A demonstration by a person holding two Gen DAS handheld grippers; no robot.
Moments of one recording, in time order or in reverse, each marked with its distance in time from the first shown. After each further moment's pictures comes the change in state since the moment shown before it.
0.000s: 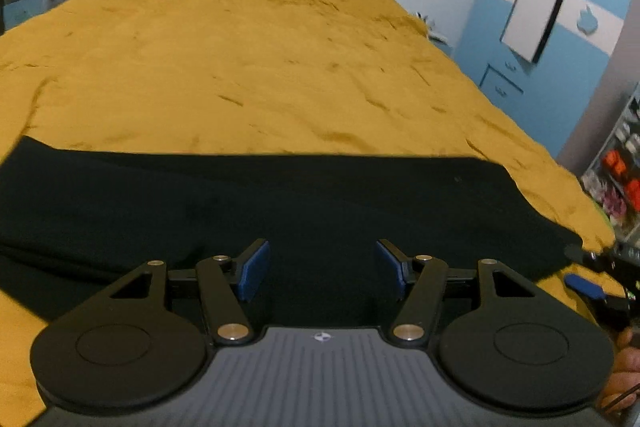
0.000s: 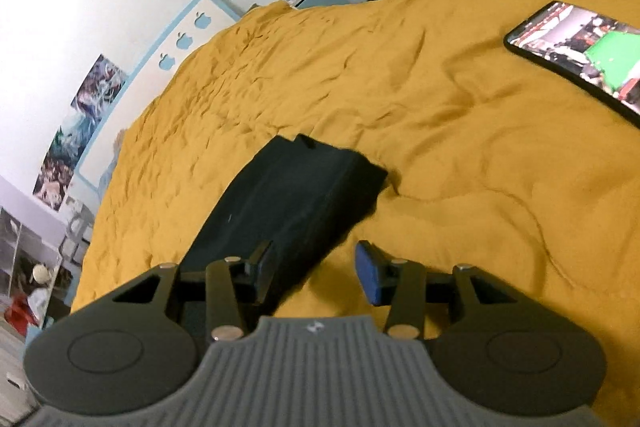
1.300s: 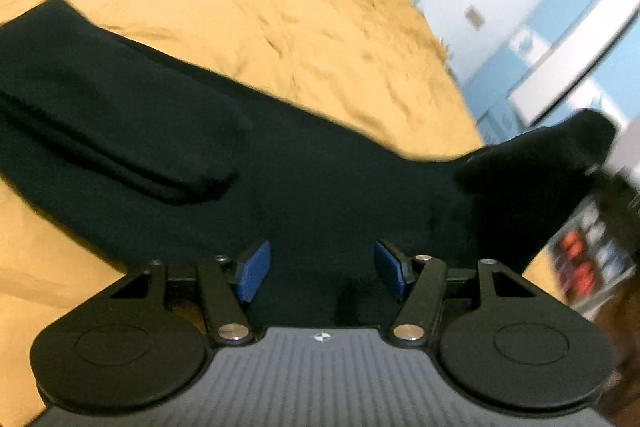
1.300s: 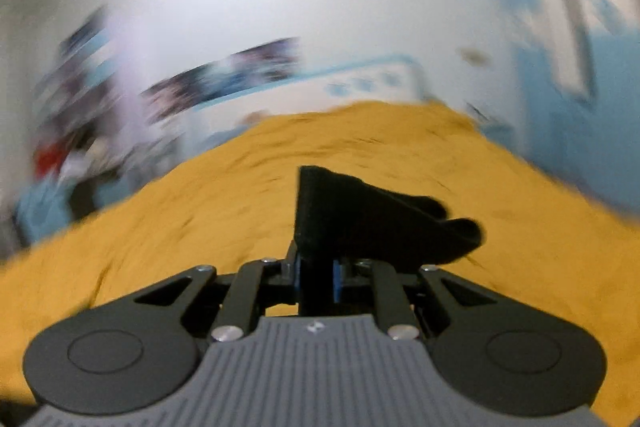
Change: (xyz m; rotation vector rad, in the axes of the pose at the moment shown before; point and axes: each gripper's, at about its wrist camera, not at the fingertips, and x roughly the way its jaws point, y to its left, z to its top) left arm -0.011 0.074 -0.036 -0.372 0.009 -0.161; right arm -0.015 0.198 -0.073 -0.868 -0.217 0.286
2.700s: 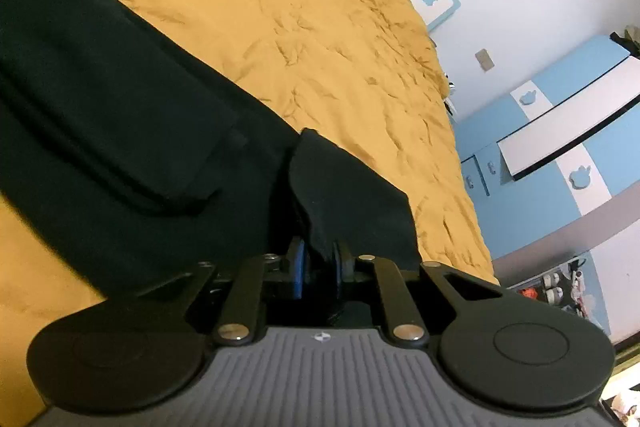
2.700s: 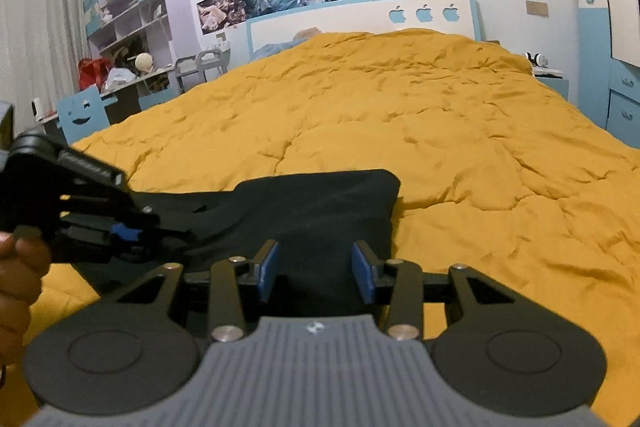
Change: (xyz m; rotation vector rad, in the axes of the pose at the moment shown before) left arm 0.017 0.003 0.016 -0.197 0.007 -0.070; right arm 0.001 -0.011 -0.074 0.068 0.208 0.084
